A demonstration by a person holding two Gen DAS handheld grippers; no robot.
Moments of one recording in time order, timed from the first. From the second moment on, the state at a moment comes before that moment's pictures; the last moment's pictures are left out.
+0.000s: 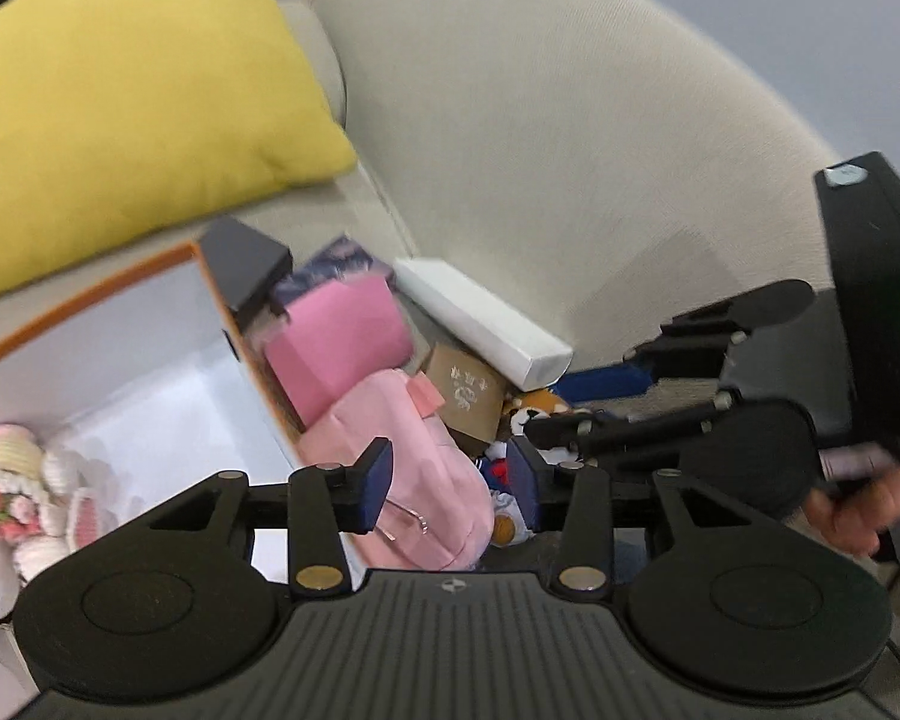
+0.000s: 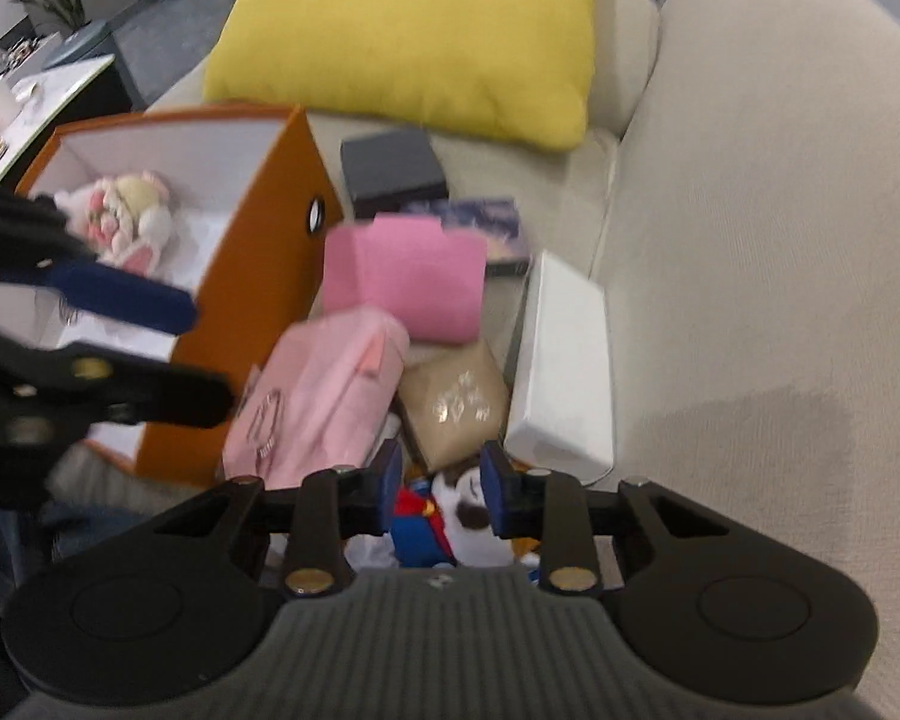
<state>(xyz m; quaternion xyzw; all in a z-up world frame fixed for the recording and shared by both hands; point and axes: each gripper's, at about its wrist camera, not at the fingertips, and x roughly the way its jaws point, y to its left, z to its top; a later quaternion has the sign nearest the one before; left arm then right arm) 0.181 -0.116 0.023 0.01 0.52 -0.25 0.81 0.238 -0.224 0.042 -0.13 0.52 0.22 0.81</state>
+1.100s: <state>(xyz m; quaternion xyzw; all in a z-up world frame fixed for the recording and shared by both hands) 0.213 -0.156 -0.017 0.05 0.58 -0.20 0.79 0.256 -0.278 -0.058 0.21 0.65 0.10 0.72</state>
